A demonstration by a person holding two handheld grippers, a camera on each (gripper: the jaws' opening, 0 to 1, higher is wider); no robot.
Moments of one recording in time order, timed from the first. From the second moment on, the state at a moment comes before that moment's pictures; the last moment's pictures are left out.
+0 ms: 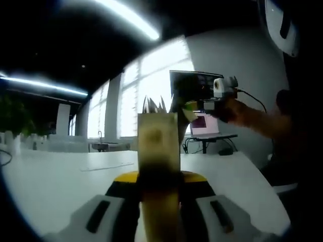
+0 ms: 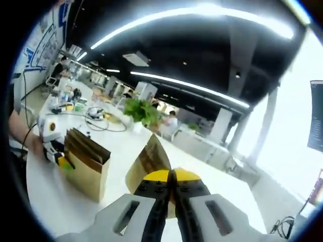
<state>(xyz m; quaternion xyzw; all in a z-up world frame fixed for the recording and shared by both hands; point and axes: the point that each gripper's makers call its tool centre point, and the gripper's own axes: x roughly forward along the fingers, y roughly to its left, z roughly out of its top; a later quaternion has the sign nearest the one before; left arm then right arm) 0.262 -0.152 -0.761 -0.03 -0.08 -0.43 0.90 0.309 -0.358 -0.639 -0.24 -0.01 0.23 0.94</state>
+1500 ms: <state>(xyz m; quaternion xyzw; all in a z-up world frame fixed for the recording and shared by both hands) 0.260 -0.152 -0.761 -0.03 -0.08 -0.43 0.90 0.260 -0.345 -0.780 -0.36 0.12 0.26 0.89</state>
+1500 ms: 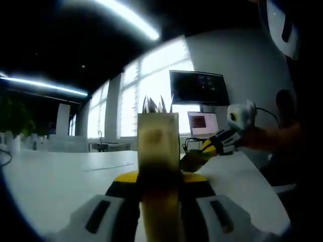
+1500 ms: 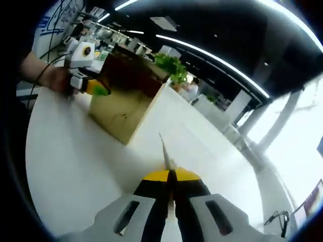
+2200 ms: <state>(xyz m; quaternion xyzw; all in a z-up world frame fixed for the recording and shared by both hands) 0.261 -0.152 -0.761 -0.03 -0.08 -0.43 0.90 0.246 -0.337 -0.822 -0.41 0.16 0.30 0.85</state>
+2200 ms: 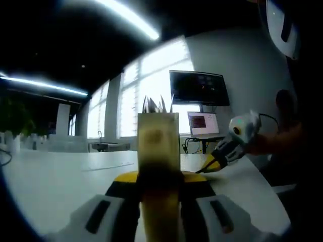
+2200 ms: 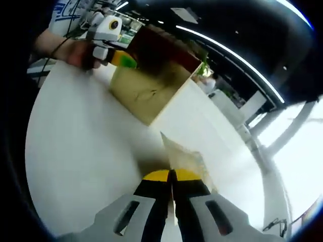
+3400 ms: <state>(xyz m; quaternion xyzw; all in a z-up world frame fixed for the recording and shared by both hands) 0.261 -0.152 -0.761 -0.03 -0.08 -0.43 0.90 0.237 -0.331 -0.825 -0.35 0.17 0.32 0.86</state>
